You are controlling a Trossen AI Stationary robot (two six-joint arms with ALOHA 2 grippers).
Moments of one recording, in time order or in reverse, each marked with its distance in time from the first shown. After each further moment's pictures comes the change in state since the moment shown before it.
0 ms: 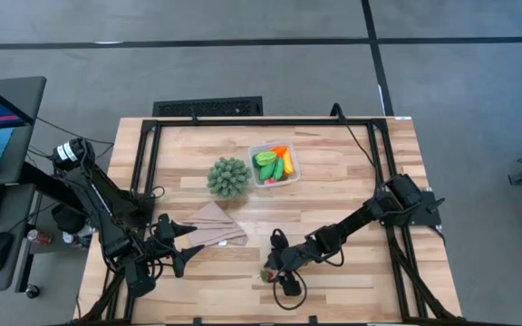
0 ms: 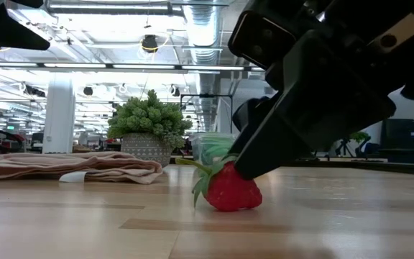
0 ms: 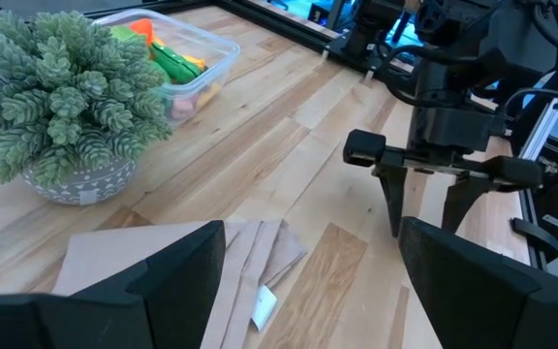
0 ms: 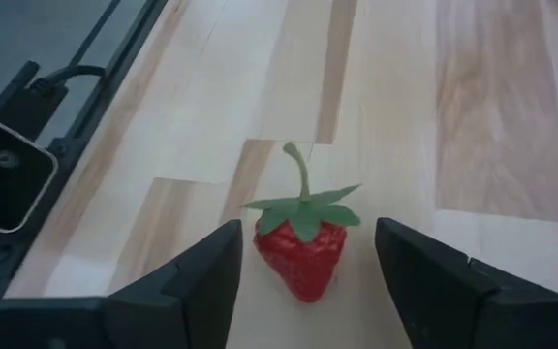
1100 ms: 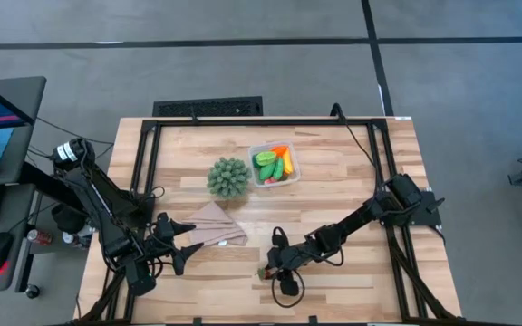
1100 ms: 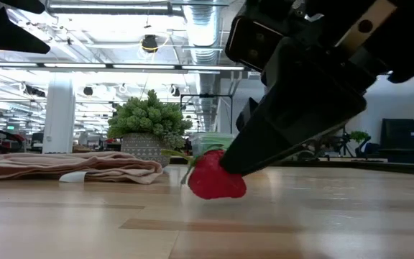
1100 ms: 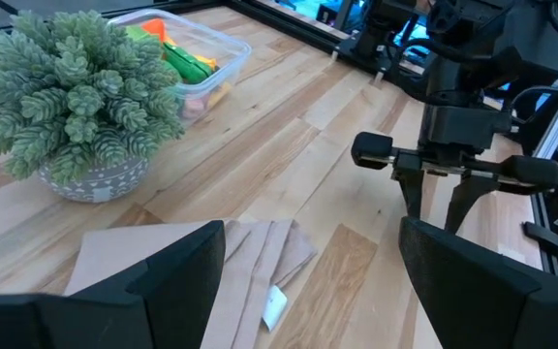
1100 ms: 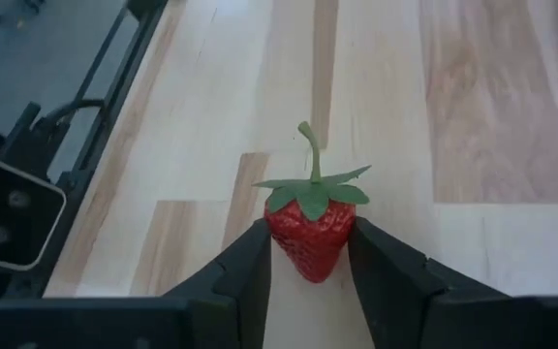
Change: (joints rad) left arm 0.000 0.000 0.000 -0.051 -0.004 -0.050; right arm -0.005 0.000 0.000 0.013 0.007 0.119
